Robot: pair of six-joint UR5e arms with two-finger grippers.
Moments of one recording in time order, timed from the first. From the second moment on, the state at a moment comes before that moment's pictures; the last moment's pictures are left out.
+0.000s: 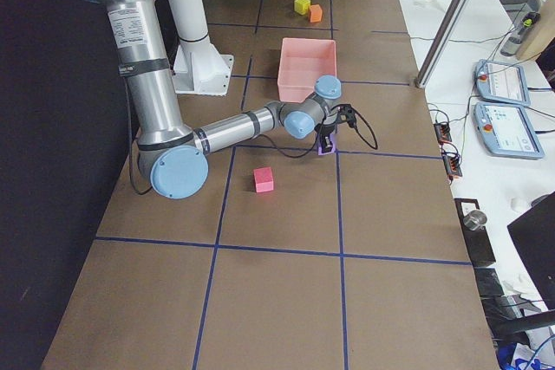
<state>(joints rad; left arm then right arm) -1.54 -1.33 -1.81 -1.54 -2.37 0.18 0.91 -1.28 1.63 -1.20 2.17 0.74</state>
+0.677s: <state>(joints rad) -1.54 -1.43 -1.82 -1.56 -2.37 0.18 0.71 -0.95 1.73 -1.52 2.05 1.24</state>
